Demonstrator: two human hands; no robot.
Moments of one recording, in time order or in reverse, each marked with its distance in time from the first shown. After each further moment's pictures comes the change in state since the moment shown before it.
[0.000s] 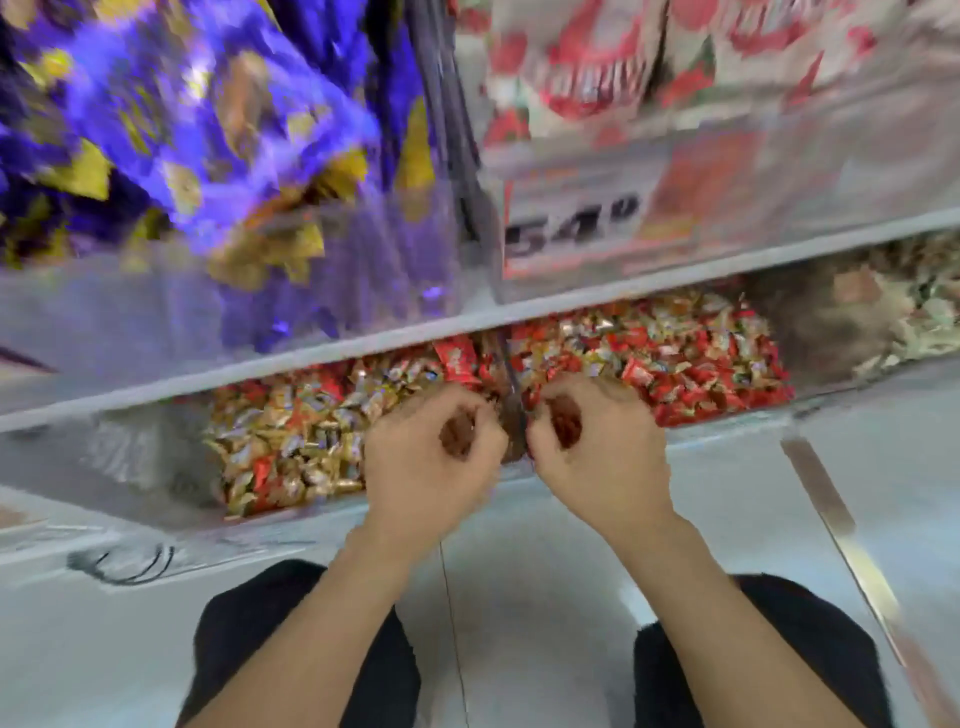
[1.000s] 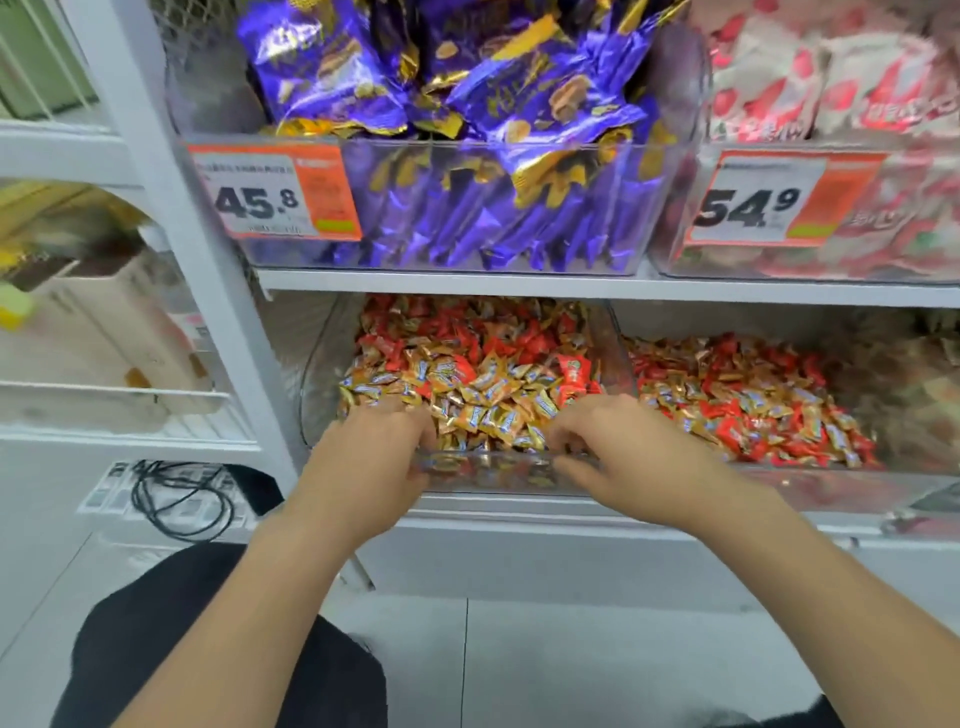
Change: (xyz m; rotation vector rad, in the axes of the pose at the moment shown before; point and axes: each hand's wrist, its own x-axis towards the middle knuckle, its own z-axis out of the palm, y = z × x) left_hand -0.063 -0.086 -0.120 0.626 -0.237 -0.083; right_hand 0.006 -0.052 0.014 -0.365 -0.519 -0.690
